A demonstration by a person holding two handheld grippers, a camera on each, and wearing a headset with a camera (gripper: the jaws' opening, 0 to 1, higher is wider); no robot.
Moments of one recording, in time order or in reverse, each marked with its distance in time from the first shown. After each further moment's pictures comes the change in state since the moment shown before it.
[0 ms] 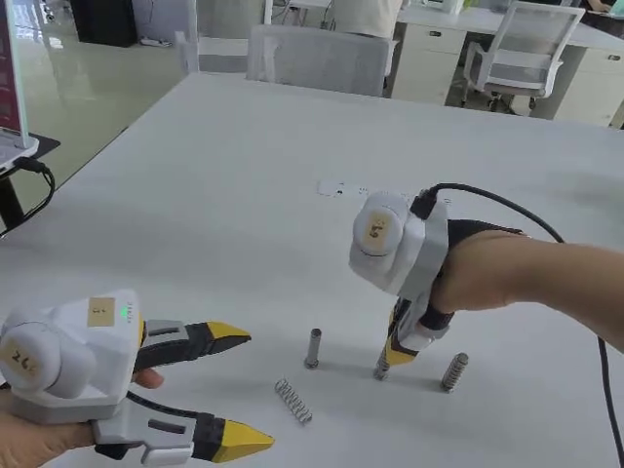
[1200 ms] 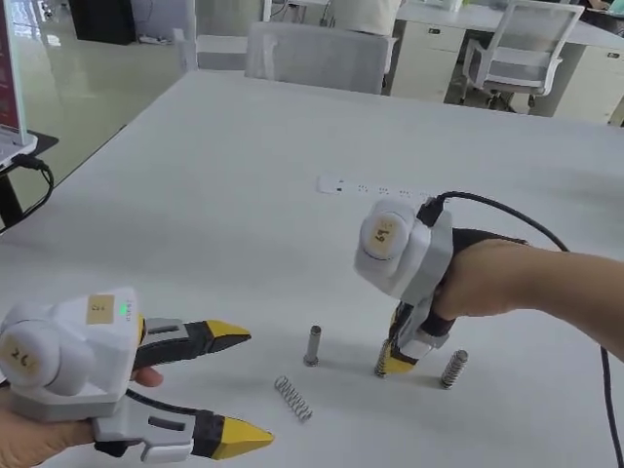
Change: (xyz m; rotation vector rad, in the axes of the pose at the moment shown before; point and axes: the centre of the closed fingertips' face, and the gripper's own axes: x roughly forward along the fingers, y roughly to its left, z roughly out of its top) left arm -0.001 0.000 -0.003 -0.003 0.000 -0.002; right arm 0.005 0.002 -0.007 0.047 -0.039 0.005
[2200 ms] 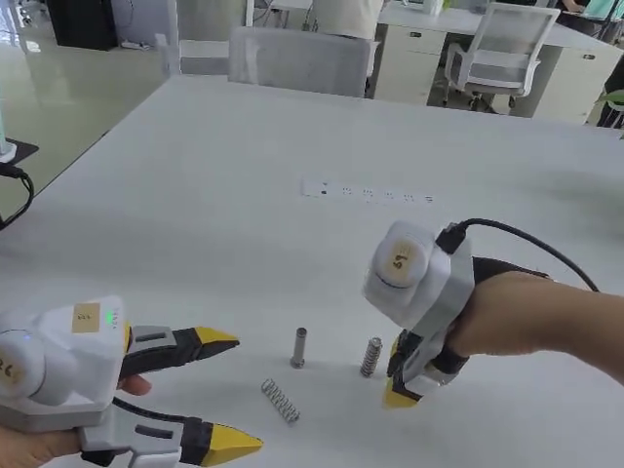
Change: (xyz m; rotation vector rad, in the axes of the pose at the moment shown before) left arm 0.004 -0.009 0.004 0.004 0.005 -0.012; right arm -0.007 0.046 -0.011 0.053 -0.072 0.037
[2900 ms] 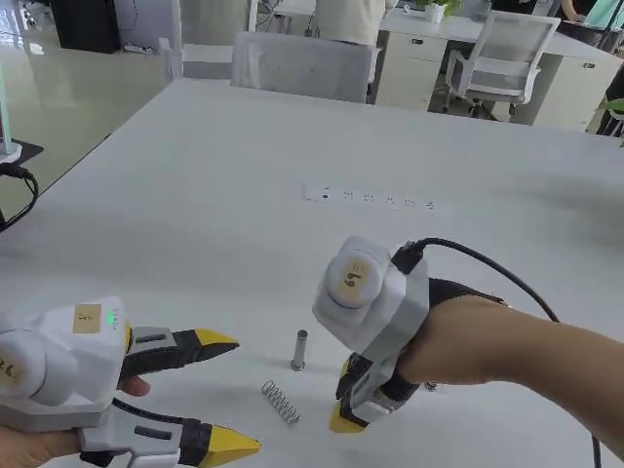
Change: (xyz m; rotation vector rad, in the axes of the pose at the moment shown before) left arm -0.003 0.001 -0.002 0.005 -0.001 0.003; right arm 0.014 0.036 0.053 -0.034 -0.083 0.041
